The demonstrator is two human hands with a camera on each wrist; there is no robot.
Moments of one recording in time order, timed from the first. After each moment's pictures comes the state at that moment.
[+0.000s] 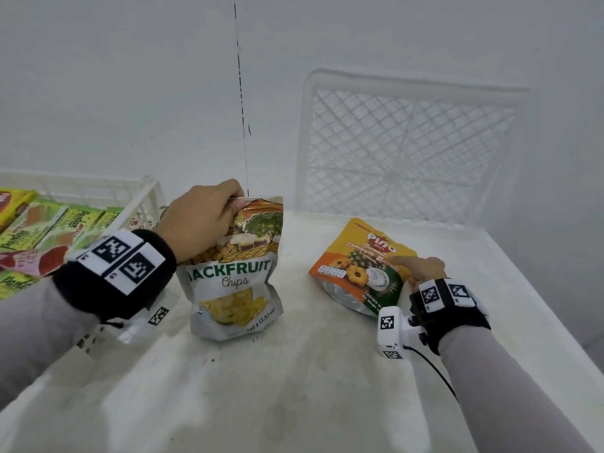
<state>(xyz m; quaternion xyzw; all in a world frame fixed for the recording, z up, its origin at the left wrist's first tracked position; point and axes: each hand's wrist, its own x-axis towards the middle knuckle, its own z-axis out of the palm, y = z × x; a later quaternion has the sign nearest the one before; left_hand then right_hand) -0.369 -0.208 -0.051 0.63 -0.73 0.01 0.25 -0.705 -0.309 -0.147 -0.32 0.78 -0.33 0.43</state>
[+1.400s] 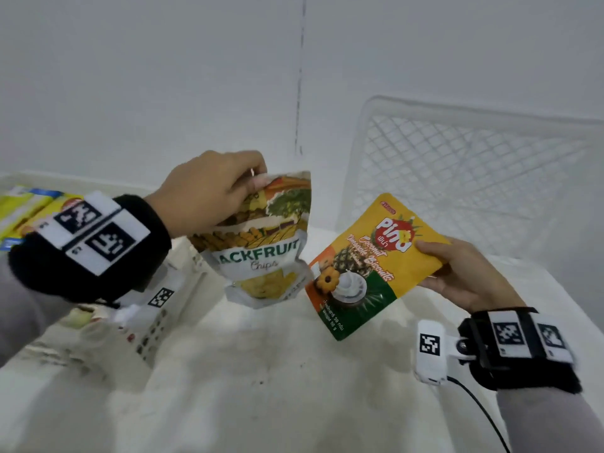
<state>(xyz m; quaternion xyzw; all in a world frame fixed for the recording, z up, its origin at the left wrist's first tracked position) -0.316 -0.184 0.017 0.61 -0.75 0.05 0.25 -0.641 -0.274 -0.065 -0.43 0.48 -0.42 0.64</state>
